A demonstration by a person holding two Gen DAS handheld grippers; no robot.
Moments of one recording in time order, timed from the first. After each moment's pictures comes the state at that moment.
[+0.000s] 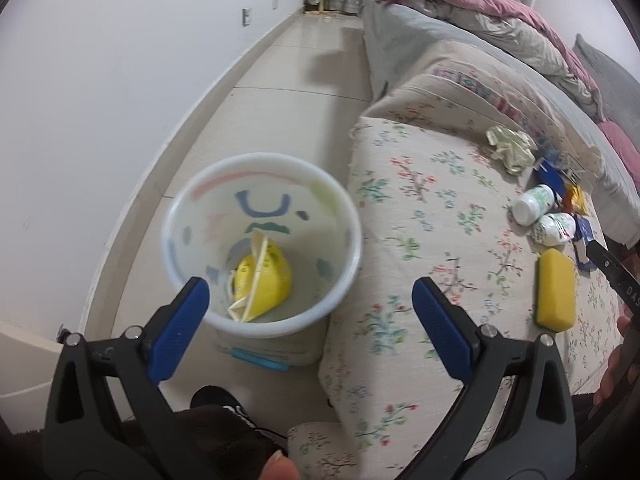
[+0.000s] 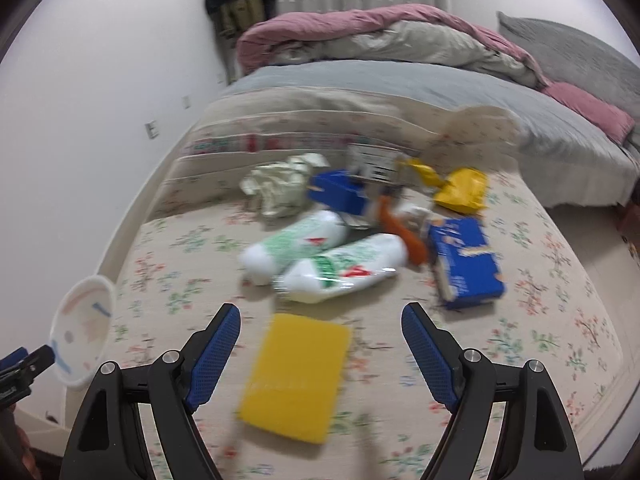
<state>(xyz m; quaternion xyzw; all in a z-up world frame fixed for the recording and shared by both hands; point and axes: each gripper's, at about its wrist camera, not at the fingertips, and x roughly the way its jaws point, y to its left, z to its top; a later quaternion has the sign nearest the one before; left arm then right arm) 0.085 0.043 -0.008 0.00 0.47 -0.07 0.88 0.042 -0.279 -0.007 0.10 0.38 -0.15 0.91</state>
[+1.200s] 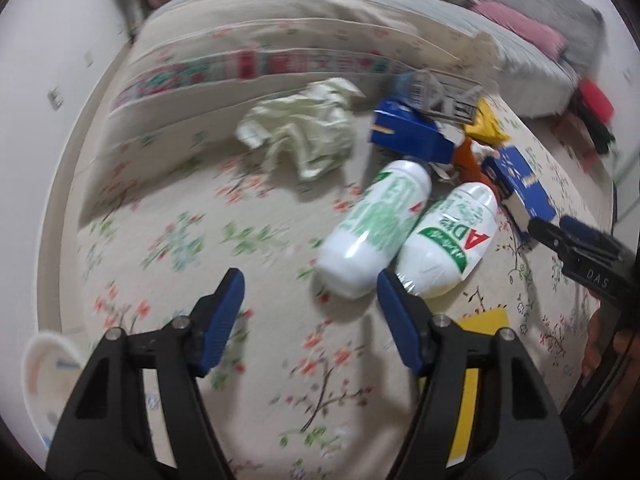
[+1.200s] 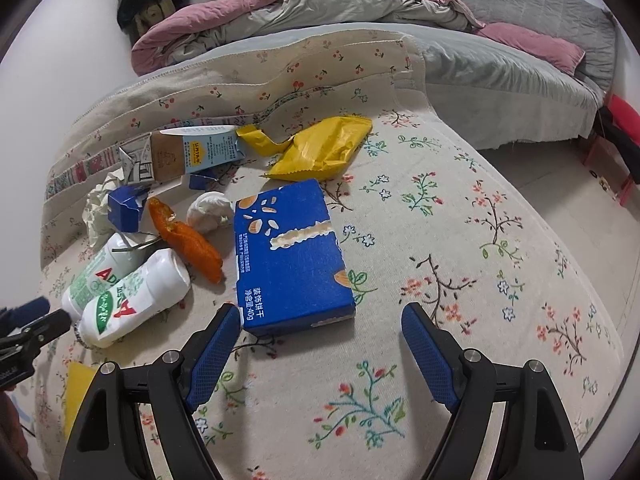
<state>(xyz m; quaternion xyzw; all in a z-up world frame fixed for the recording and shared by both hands) 0.154 -0.185 -0.029 0.16 0.46 -0.31 0.82 0.046 -0.420 -0.059 0.16 0.41 -0.24 0.87</state>
